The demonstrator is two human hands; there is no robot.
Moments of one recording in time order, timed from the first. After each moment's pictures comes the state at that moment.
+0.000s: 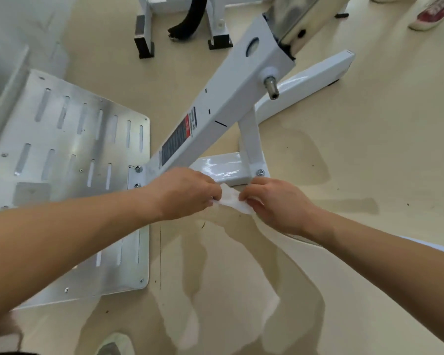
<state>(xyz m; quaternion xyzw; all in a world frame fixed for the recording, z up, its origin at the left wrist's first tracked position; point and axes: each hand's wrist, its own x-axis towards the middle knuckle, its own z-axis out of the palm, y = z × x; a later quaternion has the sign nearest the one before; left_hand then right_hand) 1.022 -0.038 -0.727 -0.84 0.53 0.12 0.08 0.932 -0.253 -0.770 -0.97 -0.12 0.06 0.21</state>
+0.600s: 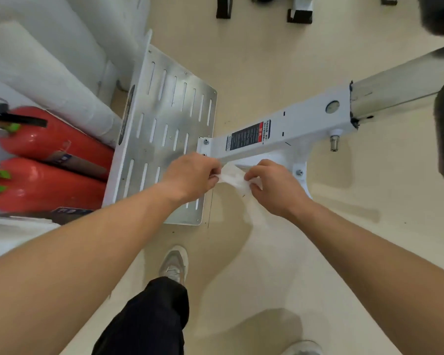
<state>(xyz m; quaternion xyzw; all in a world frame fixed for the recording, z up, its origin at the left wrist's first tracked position) 1.013 0.085 -0.577 -0.95 0.15 0.23 -0.12 0.975 -0.128 -0.583 -0.94 -0.07 0.20 0.26</state>
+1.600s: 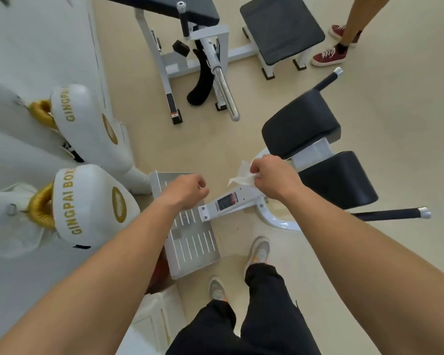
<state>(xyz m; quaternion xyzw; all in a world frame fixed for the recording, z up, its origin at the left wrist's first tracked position) 1.165 0.060 -0.099 -0.91 0.18 0.36 -0.09 1.076 -0.164 -0.083 -0.95 0.16 0.18 0.21</state>
